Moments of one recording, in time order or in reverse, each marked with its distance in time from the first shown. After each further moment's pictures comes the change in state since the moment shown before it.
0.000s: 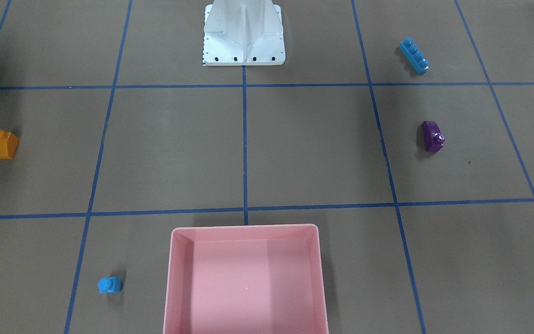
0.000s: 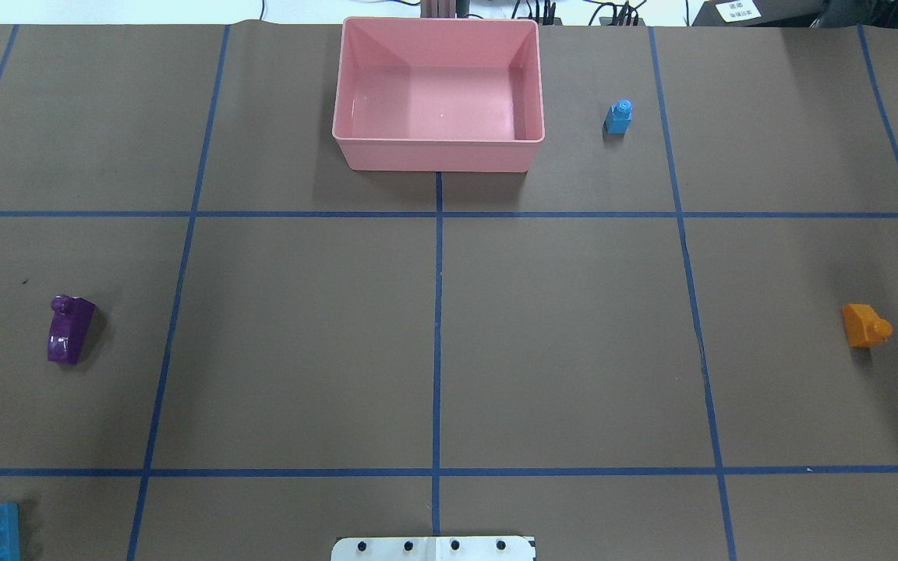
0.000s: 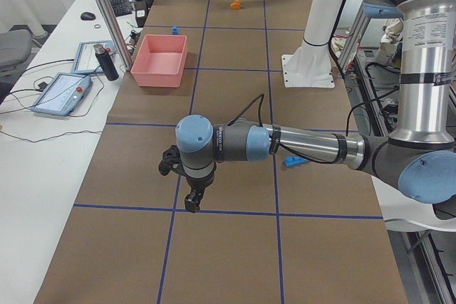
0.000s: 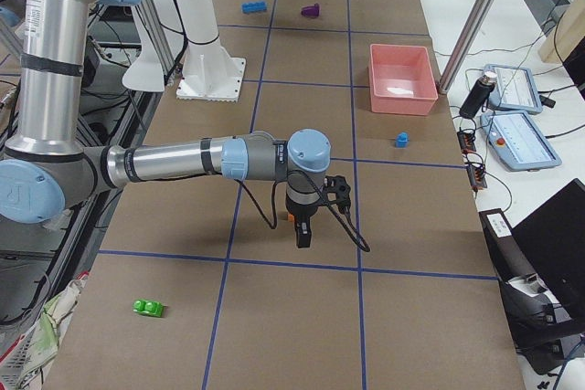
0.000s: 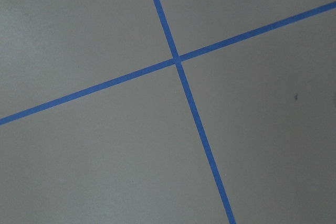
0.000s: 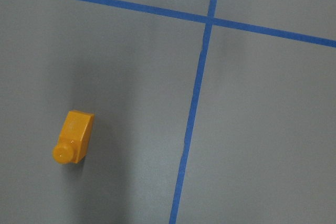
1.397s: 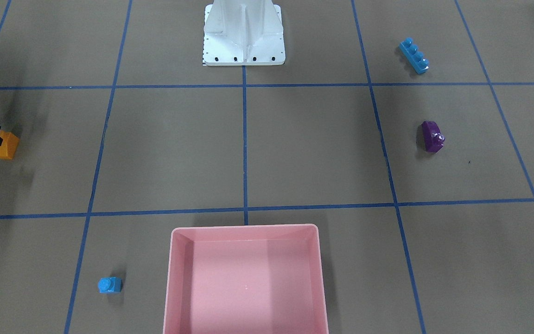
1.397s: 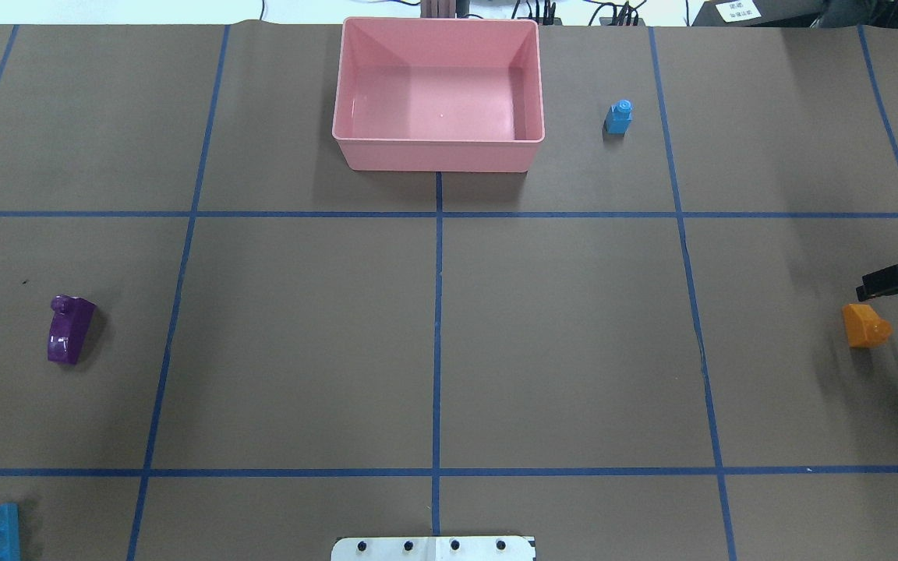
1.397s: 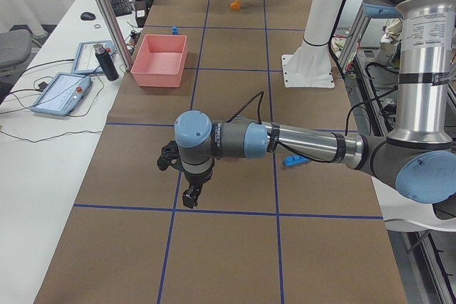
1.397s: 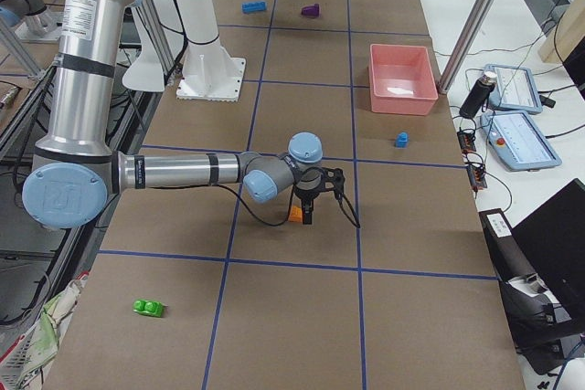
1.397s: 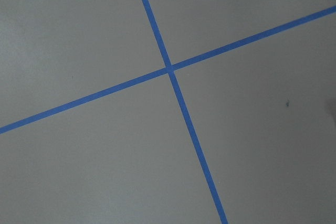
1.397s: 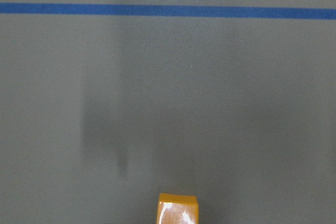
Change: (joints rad) left arm 0.010 -0.008 -0.007 -0.009 -0.005 -0.011; right arm -0.475 -0.013 -0.218 0.776 -0.135 0.848
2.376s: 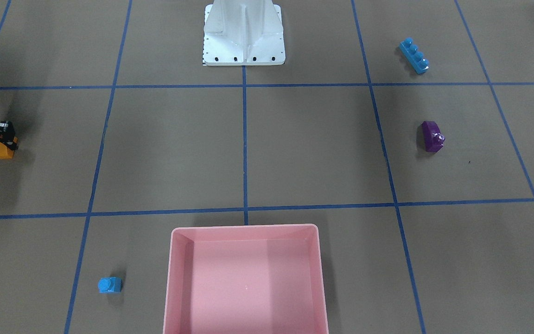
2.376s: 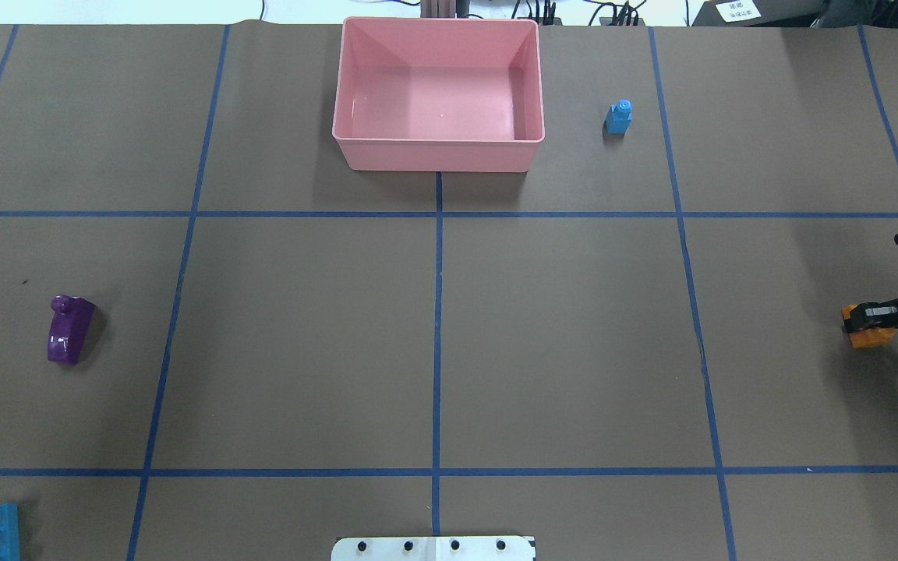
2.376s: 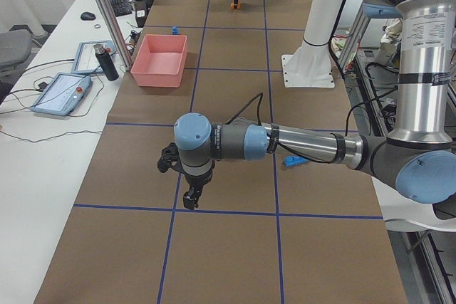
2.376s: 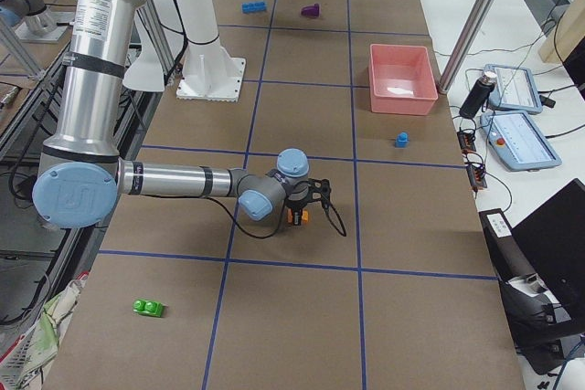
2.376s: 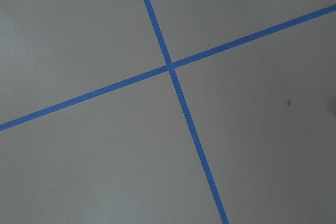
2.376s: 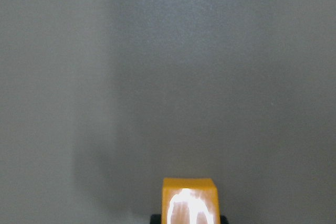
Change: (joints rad) left arm 0.001 0.001 0.010 0.001 -0.002 0.001; right arm -0.094 -0.017 -0.061 0.130 -0.022 0.066
